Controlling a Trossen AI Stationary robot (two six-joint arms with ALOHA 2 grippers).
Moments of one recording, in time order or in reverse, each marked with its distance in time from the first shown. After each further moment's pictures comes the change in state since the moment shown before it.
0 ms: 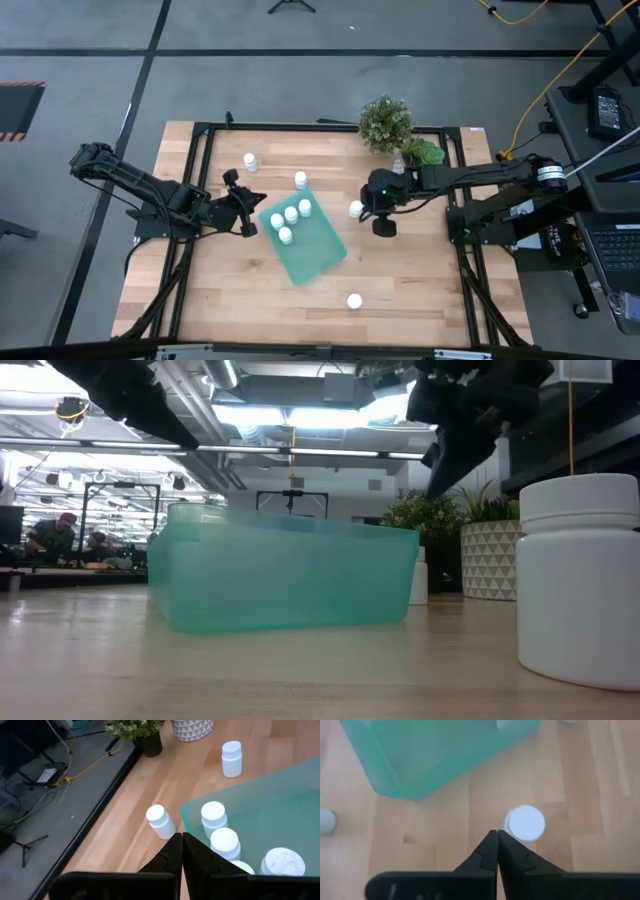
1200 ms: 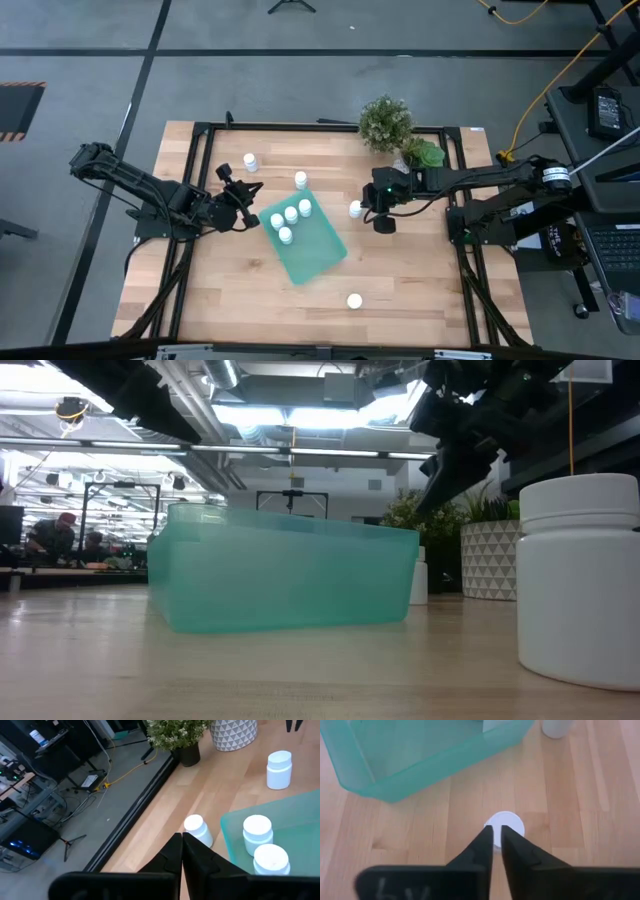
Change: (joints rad) left arm 0.000 0.002 0.000 0.002 -0.196 0.007; right arm -0.043 -0.045 -0.146 0.218 0.022 -0.108
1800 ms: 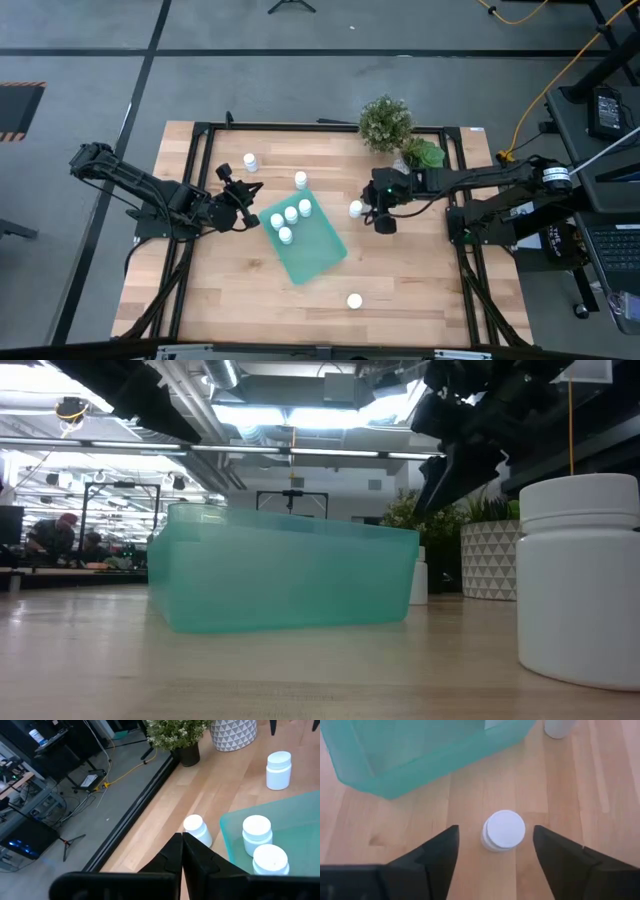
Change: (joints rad) left arm 0.000 0.000 0.000 0.001 0.002 -0.003; right arm 0.000 0.000 -0.014 0.014 0.000 -0.027
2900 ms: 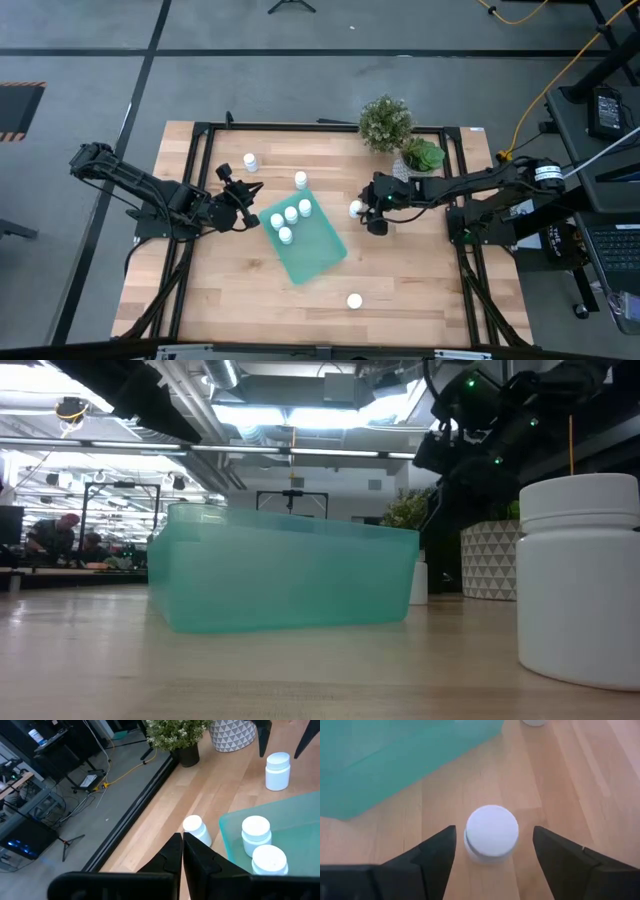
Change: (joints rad) left arm 0.000 0.000 0.000 0.003 0.002 0.000; right arm 0.000 0.070 -0.185 0.347 0.089 0.133
